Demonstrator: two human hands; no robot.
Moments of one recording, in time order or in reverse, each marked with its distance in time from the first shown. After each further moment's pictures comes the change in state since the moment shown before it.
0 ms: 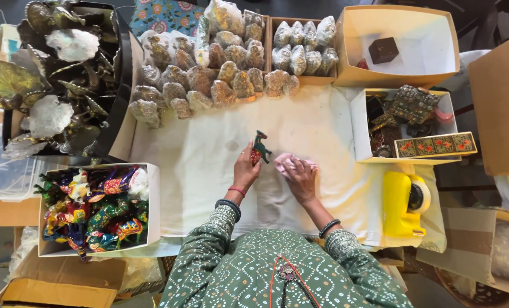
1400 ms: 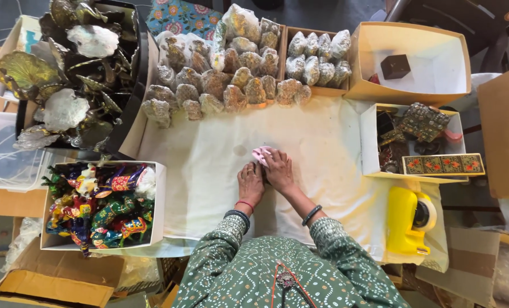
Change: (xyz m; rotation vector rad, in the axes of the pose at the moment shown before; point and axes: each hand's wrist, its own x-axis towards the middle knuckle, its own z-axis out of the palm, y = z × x) left_hand -0.040 -0.048 0.046 0.580 -0.025 -0.018; right_hand 0.089 -0.068 0.019 0.344 -0.162 0.003
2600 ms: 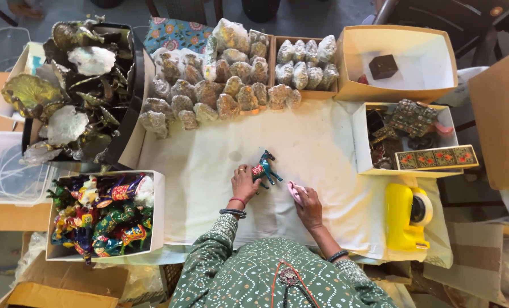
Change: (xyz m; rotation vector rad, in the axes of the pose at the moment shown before) left_hand 0.019 -0.013 -0.010 -0.253 -0.146 -0.098; right_hand -0.138 0.040 -0.054 0.109 0.186 0.199
